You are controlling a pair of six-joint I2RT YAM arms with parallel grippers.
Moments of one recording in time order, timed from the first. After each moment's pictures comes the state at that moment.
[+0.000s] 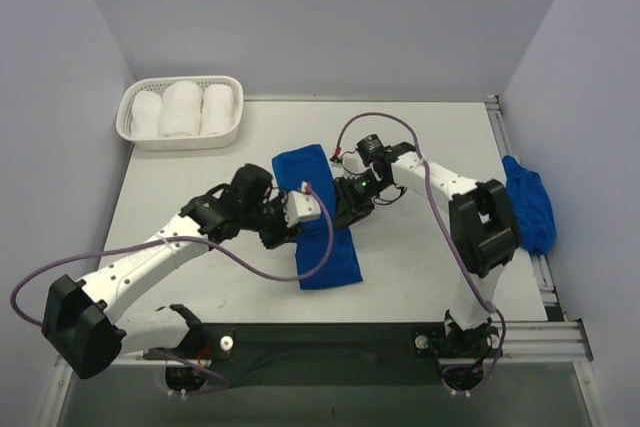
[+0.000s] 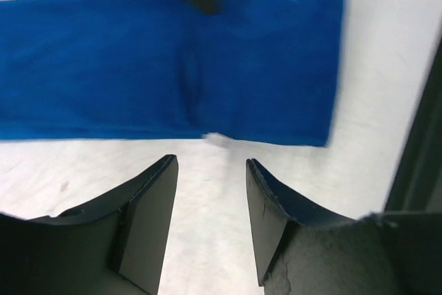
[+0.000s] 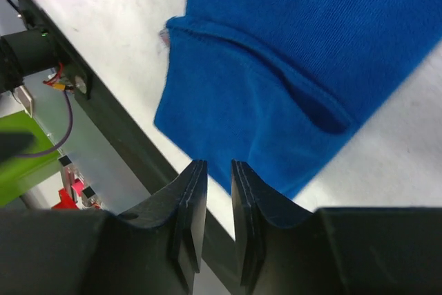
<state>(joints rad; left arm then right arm) -0.64 1.22 1.00 -0.58 0.40 0.51 0.48 1.83 1.30 -0.77 -0.68 0.10</state>
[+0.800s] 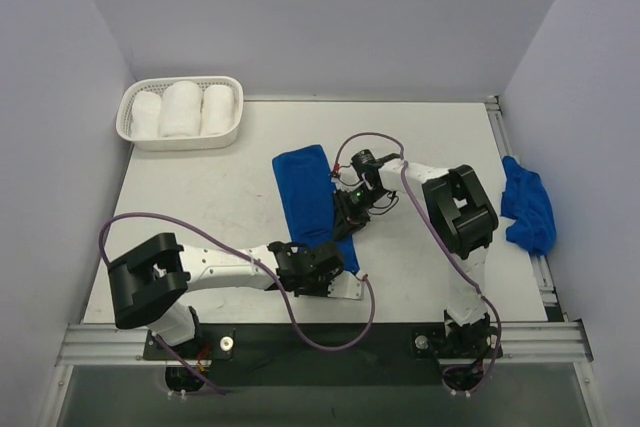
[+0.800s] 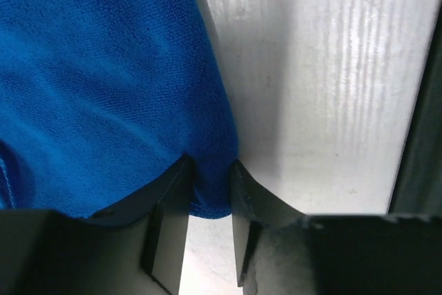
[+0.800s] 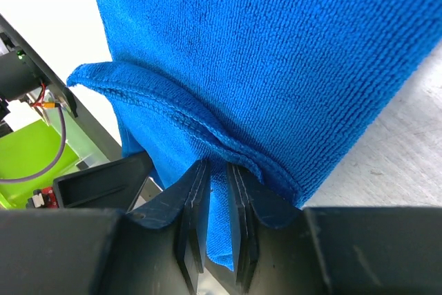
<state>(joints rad) -1.21 1.56 0.85 -0.43 -0.04 0.52 0.49 2.04 1.28 -0.67 -0.71 0.16</state>
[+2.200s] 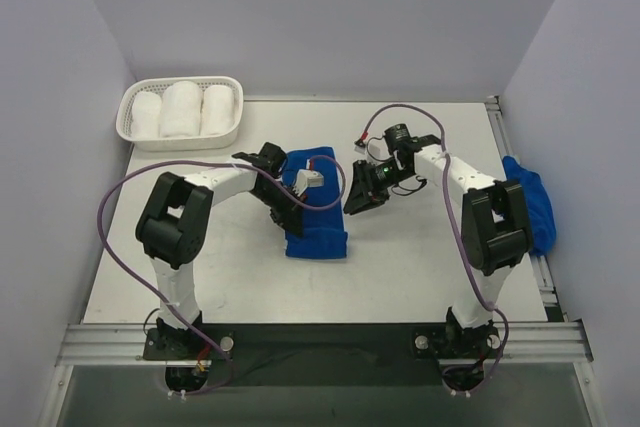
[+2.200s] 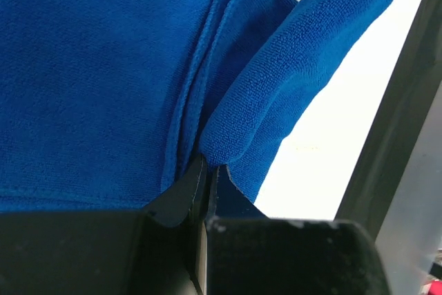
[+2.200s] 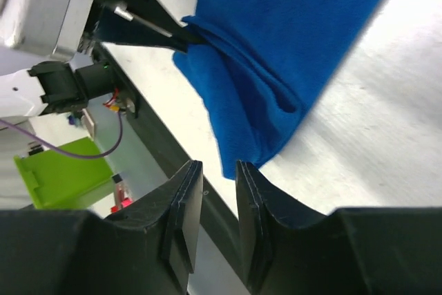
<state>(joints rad) -0.48 1.94 1.28 -0.73 0.76 0.44 0.32 1.83 1.31 -0.76 -0.82 0.14</state>
